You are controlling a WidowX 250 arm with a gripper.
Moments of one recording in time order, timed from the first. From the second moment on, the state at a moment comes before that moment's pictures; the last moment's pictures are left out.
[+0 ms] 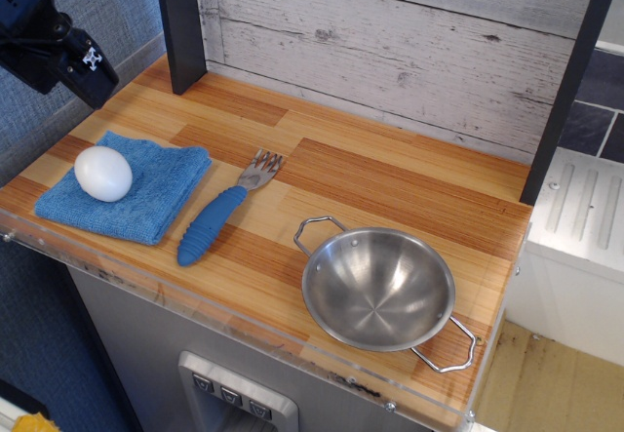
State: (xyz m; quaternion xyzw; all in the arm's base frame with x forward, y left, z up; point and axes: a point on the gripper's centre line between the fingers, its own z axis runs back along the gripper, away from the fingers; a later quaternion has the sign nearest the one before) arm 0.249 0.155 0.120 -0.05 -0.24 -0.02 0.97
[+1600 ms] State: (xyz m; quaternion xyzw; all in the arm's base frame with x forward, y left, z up) arm 0.253 0.165 0.042 -0.12 -0.22 0.10 0.96
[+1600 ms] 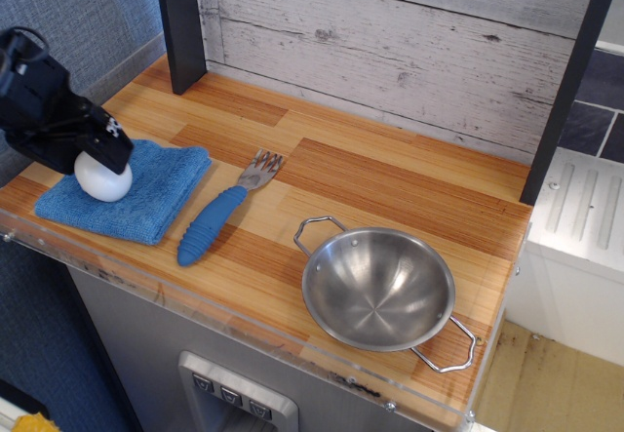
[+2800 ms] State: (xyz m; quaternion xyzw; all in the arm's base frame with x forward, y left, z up) arm 0.254 0.161 0.085 -0.06 -0.24 0.05 0.97
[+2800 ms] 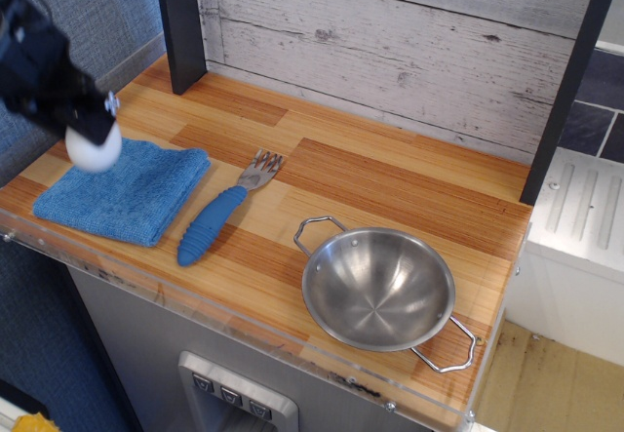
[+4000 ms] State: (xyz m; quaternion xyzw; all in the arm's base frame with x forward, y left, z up) arm 0.360 0.024 0.115 -0.02 -0.26 -0.33 0.91
